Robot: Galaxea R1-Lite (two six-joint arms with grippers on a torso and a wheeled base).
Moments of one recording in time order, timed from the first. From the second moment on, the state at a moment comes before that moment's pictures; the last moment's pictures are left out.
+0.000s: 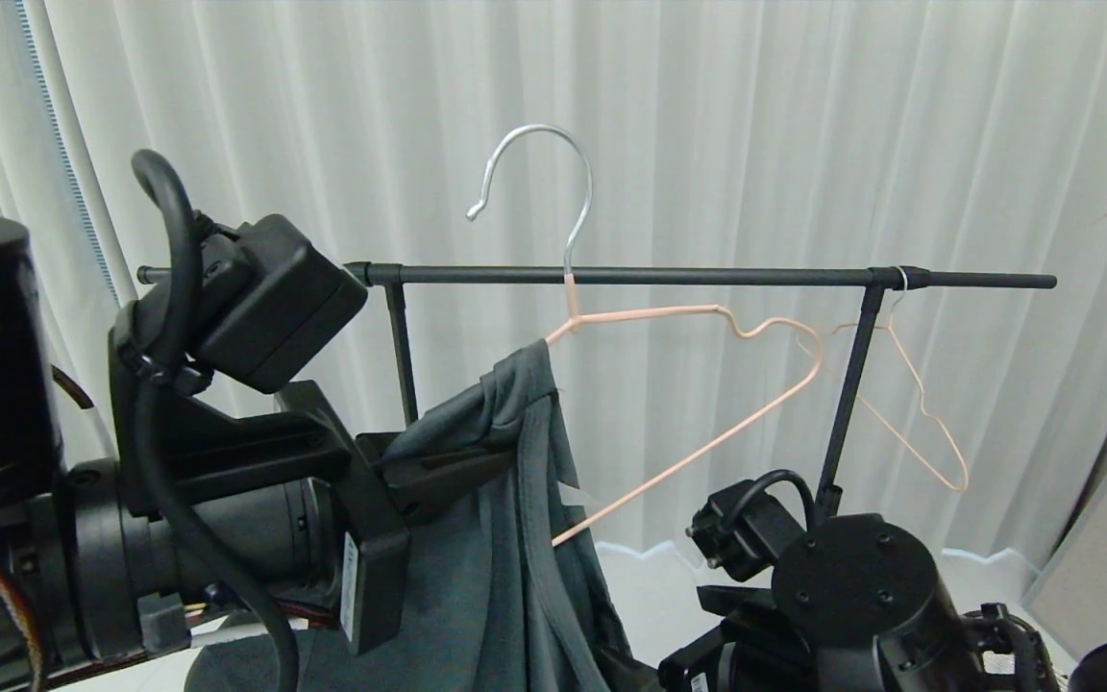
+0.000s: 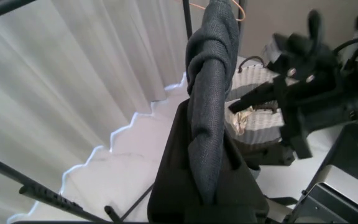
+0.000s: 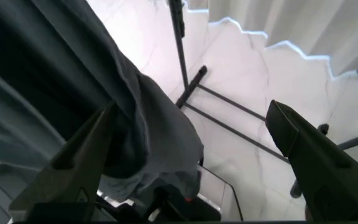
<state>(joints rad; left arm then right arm) -0.80 1.27 -0.83 -0.14 -0.06 0.10 1.15 1.70 -0.68 -0.43 -0.30 0.49</state>
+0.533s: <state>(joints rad) -0.80 1.24 -0.77 -0.14 -0.06 0.10 0.96 1.73 -0.63 -0.37 -0.43 0.41</state>
